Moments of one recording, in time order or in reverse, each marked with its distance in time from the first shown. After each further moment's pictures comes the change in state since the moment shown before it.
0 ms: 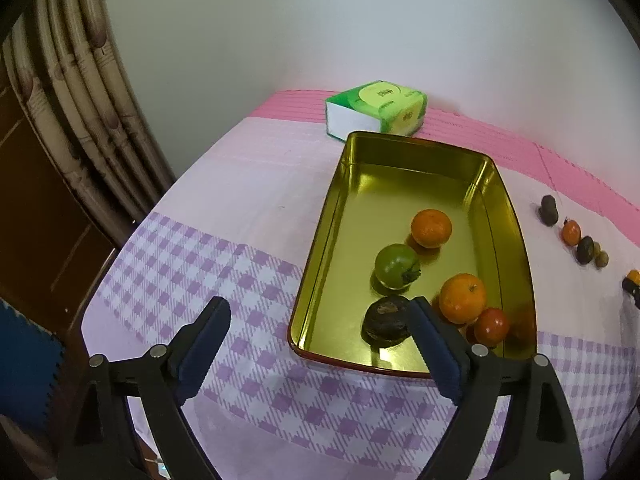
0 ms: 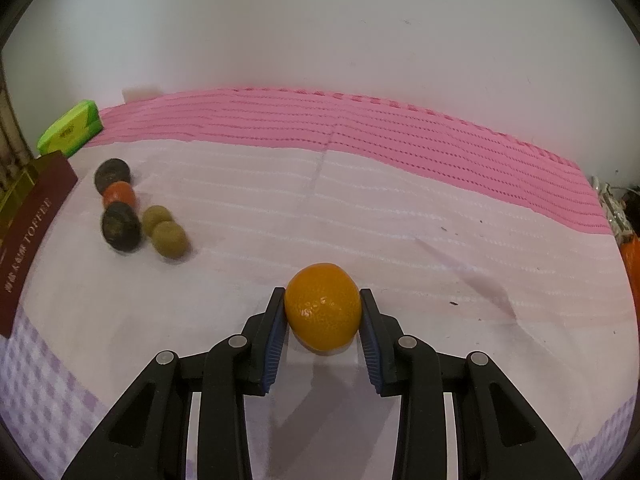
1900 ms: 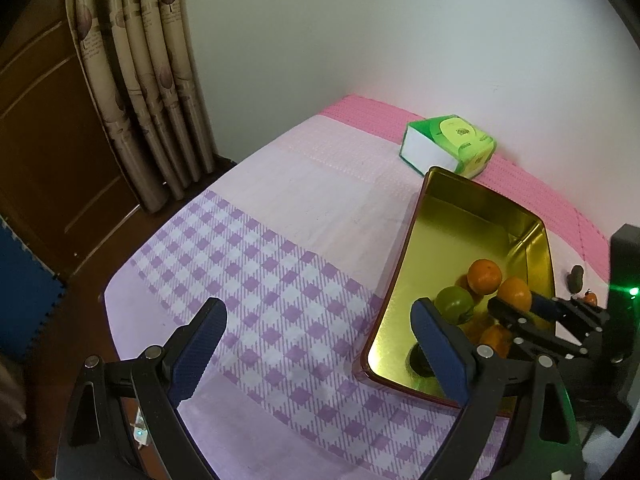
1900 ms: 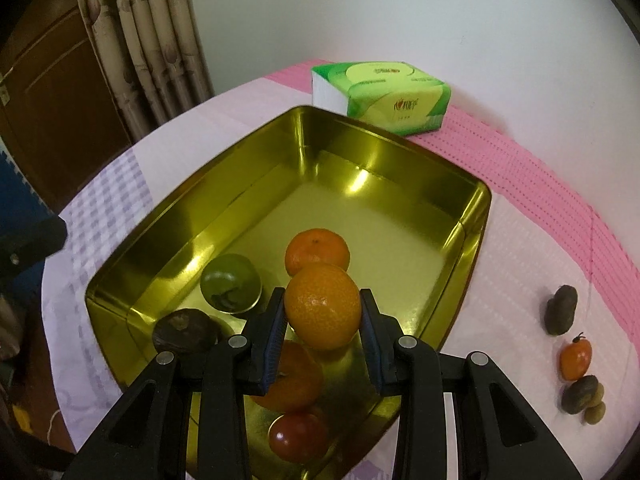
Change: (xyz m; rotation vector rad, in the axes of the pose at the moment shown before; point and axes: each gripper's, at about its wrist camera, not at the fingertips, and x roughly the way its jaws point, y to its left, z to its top) left arm -0.003 0.054 0.014 -0.230 0.012 0.072; right arm -0.009 0.346 0.034 -0.473 0.051 0.406
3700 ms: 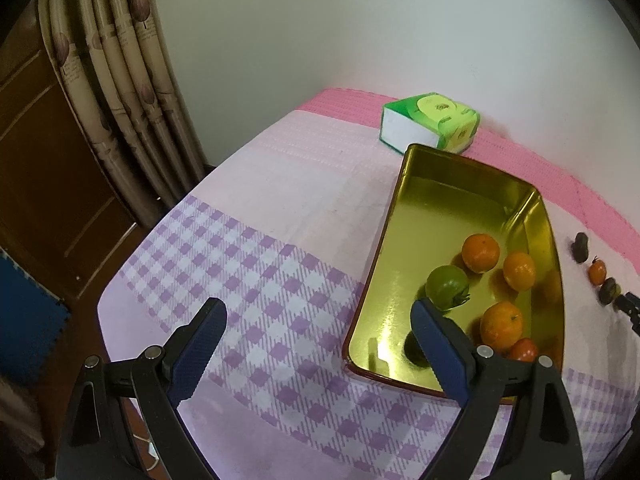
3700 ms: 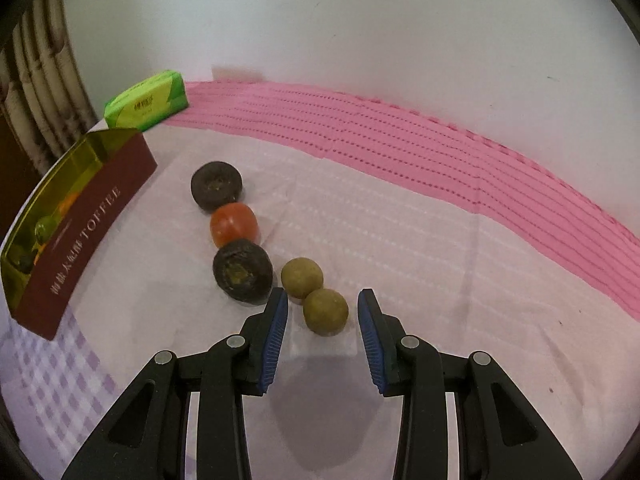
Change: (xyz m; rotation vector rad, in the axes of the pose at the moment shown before) left arm 0.010 -0.022 -0.012 0.104 -0.002 0.015; right arm -0.068 -0.233 -0.117 0.259 -0.017 -0.207
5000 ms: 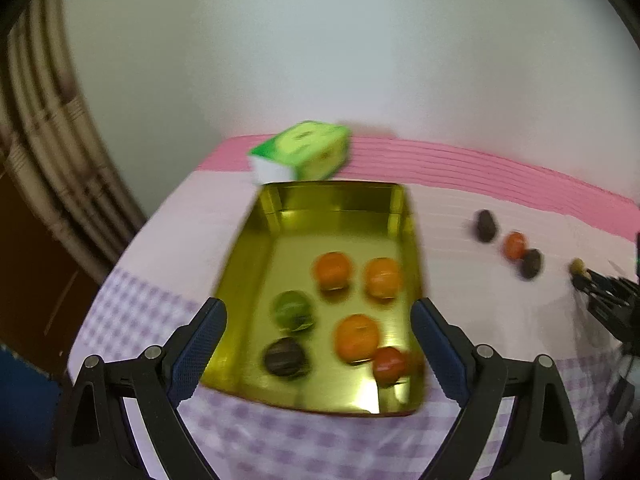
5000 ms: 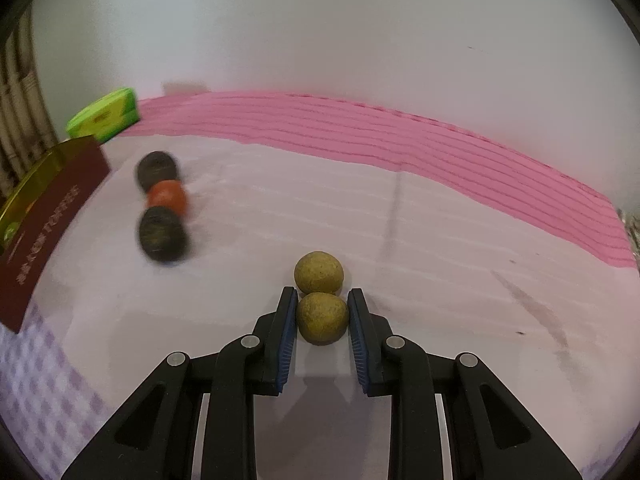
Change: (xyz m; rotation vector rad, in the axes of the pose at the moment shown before) left arm -0.048 -0.120 -0.004 0.248 -0.122 -0.154; right arm -0.017 -0.036 -0.046 0.142 -0.079 -0.168
